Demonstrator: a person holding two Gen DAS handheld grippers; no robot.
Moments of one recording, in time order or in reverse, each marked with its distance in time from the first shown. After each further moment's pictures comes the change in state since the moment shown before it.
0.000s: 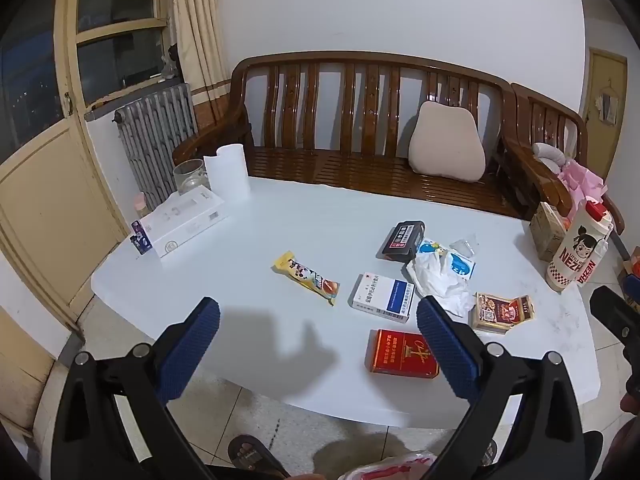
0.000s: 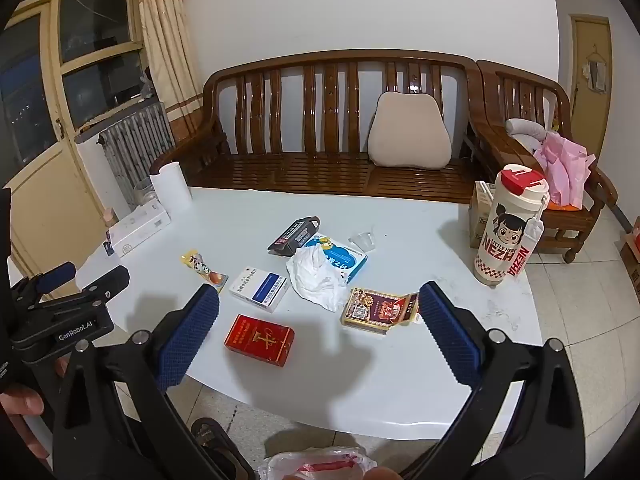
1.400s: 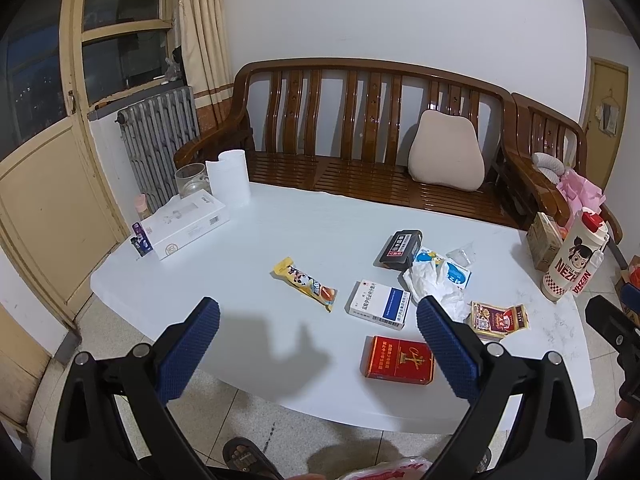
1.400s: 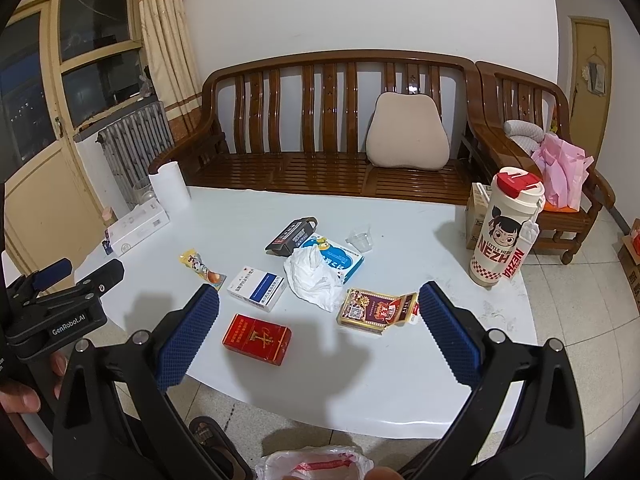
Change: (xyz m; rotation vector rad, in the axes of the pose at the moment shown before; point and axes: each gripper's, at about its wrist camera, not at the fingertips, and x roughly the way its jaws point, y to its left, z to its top) left arm -0.008 0.002 0.005 -0.022 -0.012 -0.005; right arm -0.004 -0.001 0.003 -0.008 0.008 -0.014
